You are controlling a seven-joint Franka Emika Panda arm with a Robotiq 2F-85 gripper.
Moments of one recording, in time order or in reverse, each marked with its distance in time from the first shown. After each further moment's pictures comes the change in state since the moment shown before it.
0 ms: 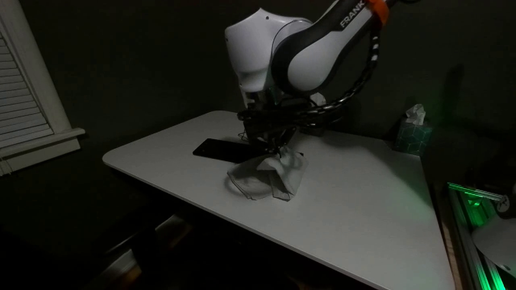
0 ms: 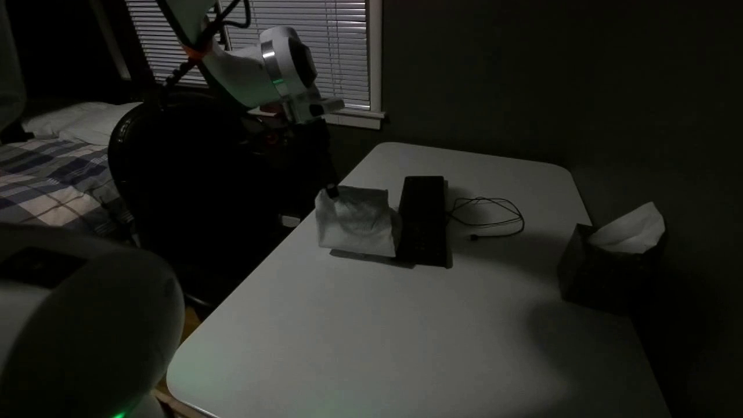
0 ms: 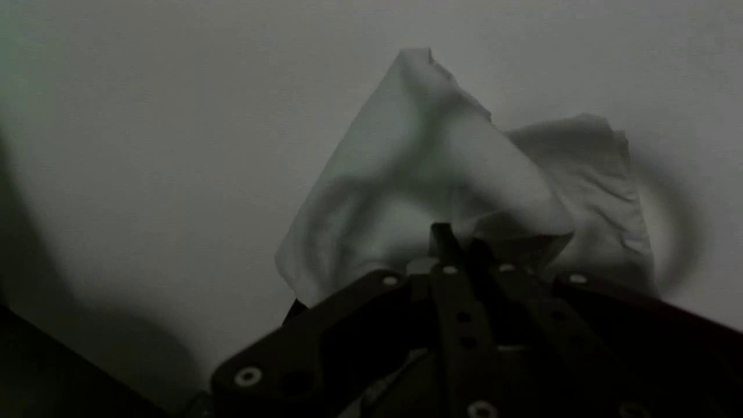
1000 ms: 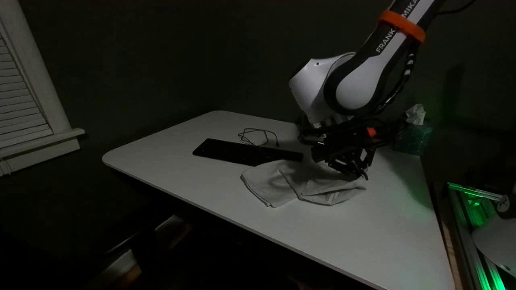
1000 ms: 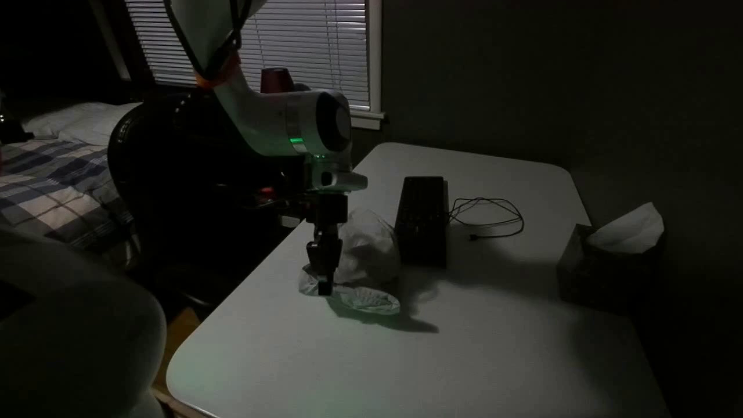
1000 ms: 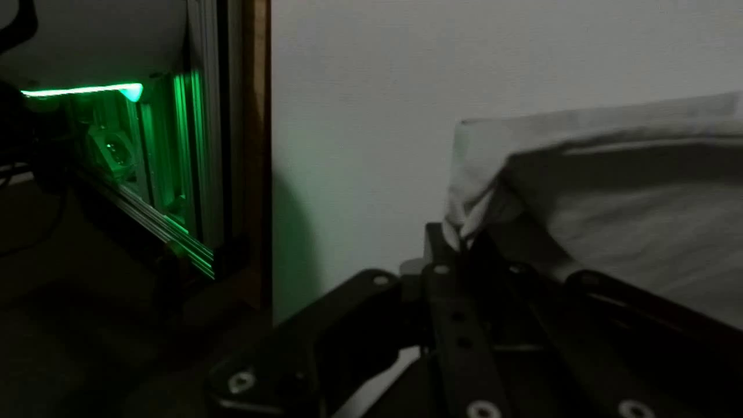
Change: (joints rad) arm -0.212 -0.100 -0.006 -0.371 0.154 -0.140 0.174
